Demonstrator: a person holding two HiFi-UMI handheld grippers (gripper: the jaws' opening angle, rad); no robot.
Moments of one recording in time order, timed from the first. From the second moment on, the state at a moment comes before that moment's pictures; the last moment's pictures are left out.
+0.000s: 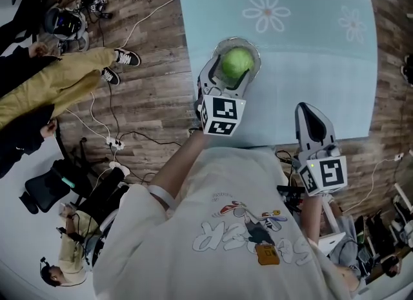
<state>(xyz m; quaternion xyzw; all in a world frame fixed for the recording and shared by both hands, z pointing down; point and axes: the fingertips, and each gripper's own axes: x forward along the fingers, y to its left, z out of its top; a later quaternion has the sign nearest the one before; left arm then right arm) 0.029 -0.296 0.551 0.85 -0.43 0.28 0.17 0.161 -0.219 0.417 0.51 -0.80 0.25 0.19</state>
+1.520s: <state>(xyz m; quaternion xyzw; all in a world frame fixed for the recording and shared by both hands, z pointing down) -0.107 -0.070 0.341 0.89 -0.42 0.13 0.08 0.027 -0.045 0.319 0.55 -0.82 0.12 0.13</state>
